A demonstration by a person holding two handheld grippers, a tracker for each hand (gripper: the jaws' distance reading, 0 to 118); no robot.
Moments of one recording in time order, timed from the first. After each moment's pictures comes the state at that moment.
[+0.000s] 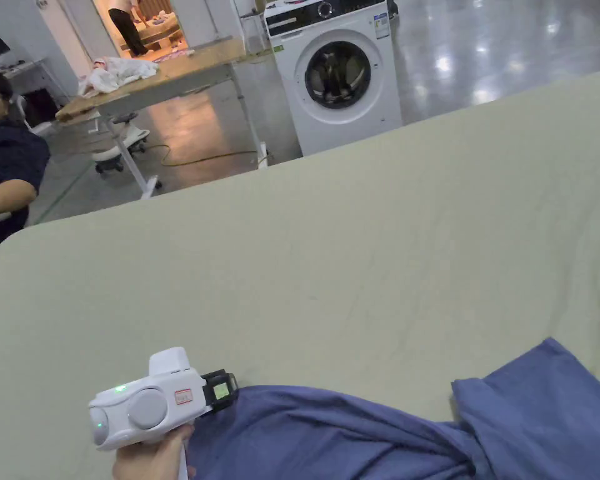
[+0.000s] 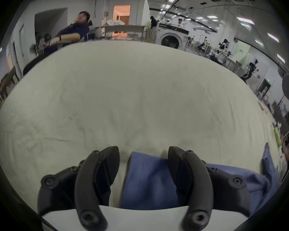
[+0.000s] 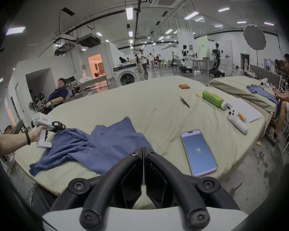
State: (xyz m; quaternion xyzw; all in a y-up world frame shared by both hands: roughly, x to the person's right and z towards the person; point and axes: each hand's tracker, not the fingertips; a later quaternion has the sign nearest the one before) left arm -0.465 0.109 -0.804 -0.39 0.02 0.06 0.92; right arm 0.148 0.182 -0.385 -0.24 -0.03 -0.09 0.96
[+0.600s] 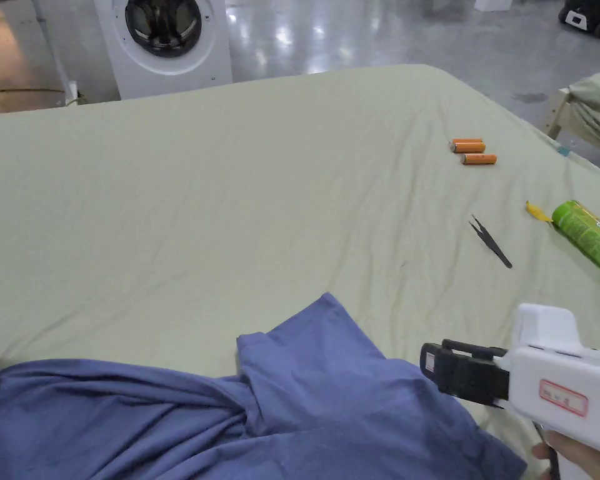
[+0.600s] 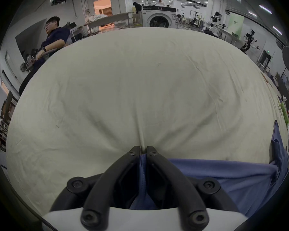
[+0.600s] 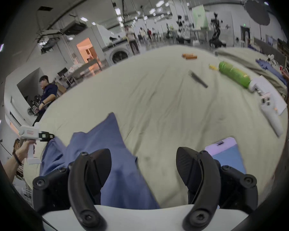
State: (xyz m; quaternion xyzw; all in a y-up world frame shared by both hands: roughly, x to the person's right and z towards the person) left arm -0.416 0.117 -0.824 -0.48 0.00 -0.02 0.88; right arm 0.188 0.134 -0.574 -0.39 -0.02 -0.17 0.91
